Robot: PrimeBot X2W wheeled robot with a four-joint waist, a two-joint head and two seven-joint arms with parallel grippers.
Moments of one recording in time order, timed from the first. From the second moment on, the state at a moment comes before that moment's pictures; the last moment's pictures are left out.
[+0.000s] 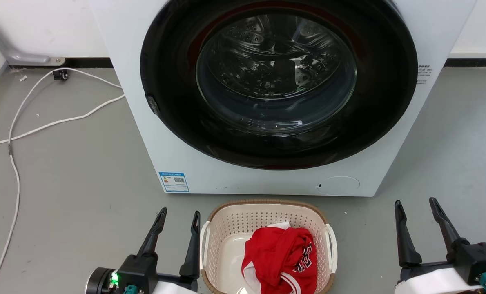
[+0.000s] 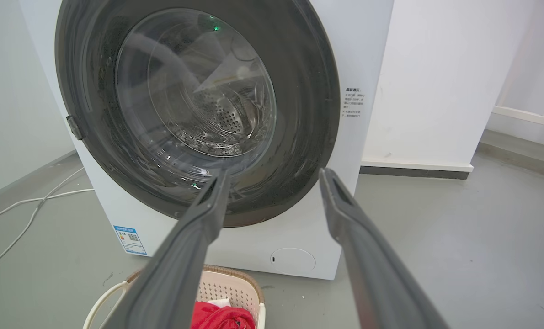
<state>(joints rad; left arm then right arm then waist) 0.08 0.10 -0.25 0.00 -0.16 0.04 -0.24 0.08 -0.05 -0.04 0.02 0.04 0.13 -0.24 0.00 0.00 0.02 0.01</state>
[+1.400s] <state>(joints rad) 0.06 0.05 -0.18 0.08 -0.05 -0.05 -0.26 0.04 -0.05 -0.03 0.07 -0.02 0.13 -0.26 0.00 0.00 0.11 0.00</state>
